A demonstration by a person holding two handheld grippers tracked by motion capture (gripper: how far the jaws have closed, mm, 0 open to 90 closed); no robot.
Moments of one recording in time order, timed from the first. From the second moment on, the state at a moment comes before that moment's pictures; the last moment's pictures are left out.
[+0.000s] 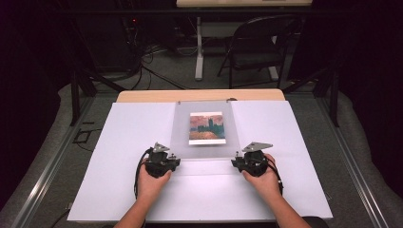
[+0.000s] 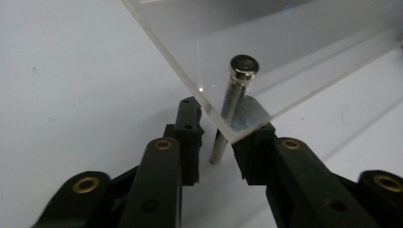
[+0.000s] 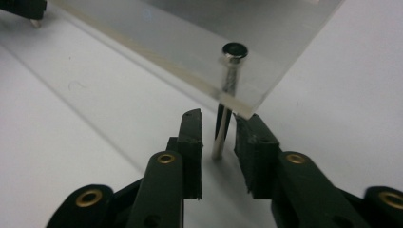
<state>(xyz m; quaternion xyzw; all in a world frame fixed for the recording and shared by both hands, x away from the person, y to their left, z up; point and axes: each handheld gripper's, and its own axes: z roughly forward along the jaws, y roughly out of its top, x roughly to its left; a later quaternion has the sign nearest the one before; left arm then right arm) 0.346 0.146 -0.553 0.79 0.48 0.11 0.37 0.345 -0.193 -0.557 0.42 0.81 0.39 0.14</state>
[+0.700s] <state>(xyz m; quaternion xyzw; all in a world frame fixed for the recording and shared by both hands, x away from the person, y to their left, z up) 0.312 0.151 -0.539 0.80 0.44 0.14 0.39 0.305 -0.204 -0.539 0.40 0.82 0.38 0.17</state>
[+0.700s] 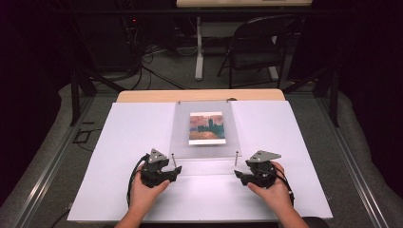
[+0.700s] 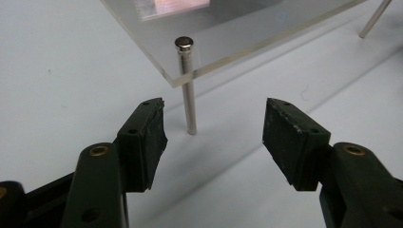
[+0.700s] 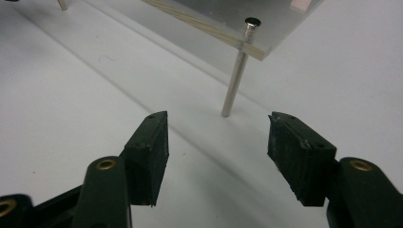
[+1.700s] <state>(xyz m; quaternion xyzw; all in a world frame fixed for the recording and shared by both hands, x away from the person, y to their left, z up) 0.306 0.185 -0.529 0.77 0.48 0.15 0.39 0.305 -0.218 -0.536 0.41 0.81 0.37 0.19</state>
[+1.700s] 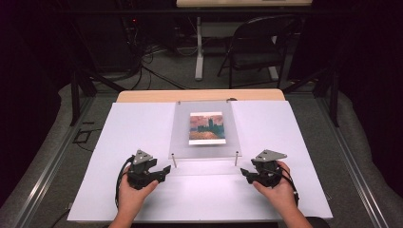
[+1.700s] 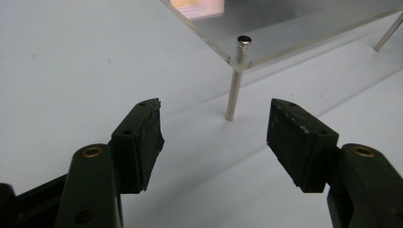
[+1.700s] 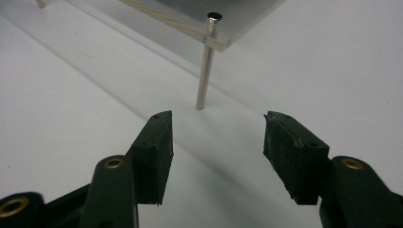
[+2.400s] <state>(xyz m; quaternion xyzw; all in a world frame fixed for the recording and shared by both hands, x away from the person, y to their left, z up) 0.318 0.202 -0.522 0.74 0.52 0.16 0.41 0.313 -0.237 -0.530 0.45 0.79 0.37 0.20</state>
